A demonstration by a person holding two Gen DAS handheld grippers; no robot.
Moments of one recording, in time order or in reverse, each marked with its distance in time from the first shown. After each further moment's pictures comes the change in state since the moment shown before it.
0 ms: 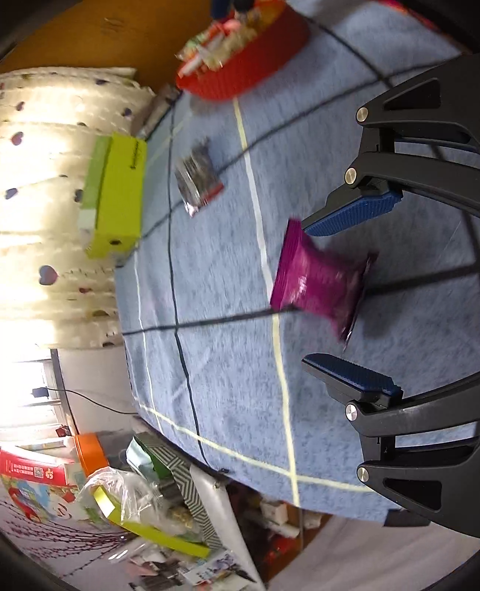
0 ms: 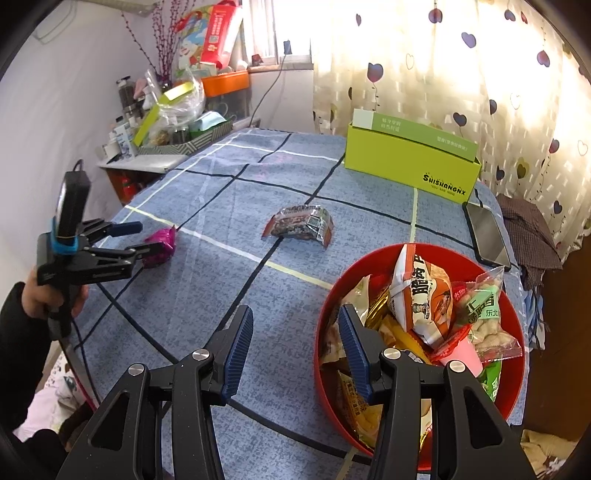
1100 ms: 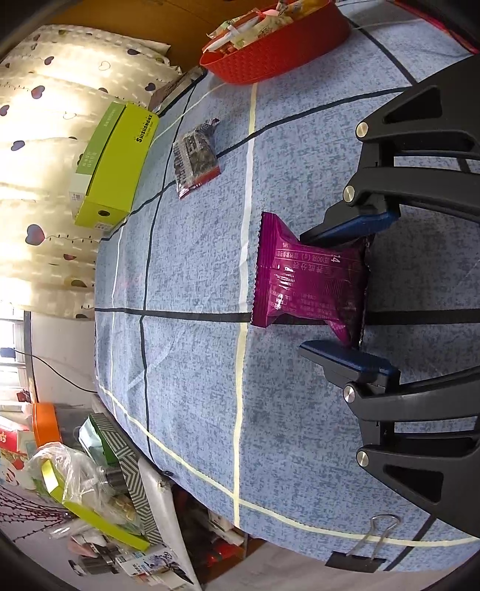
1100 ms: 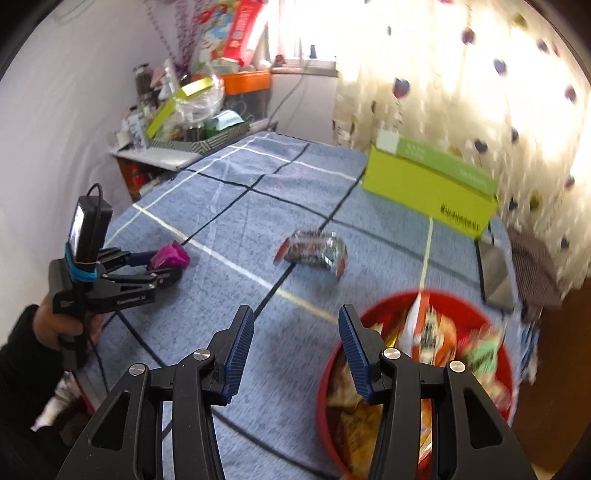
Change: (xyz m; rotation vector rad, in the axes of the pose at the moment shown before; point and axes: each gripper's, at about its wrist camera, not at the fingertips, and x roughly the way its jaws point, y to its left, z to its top) left arm 0.022 -0.005 -0.014 -0.196 0.042 -0.014; right arm 0.007 0.024 0.047 -0.185 -0.013 -0.007
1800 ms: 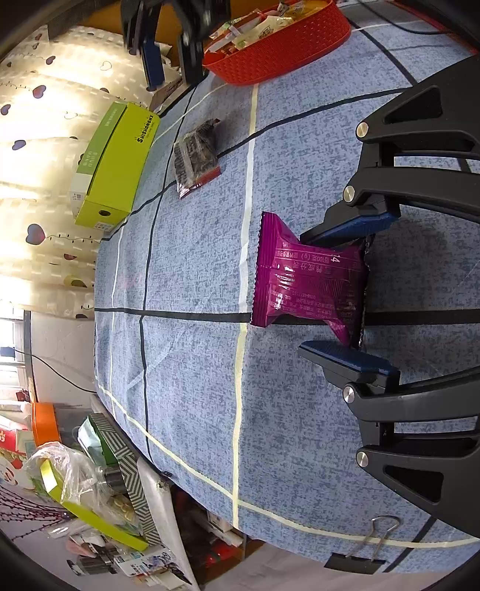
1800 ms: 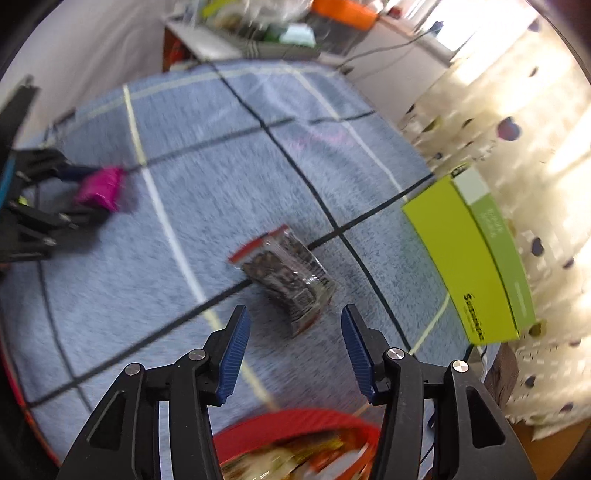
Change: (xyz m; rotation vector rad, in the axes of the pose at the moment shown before) left arm 0.000 0.001 0.000 -0.005 -0.001 -0.006; right arm 0.142 -0.013 0.062 -0.469 0.337 -0.005
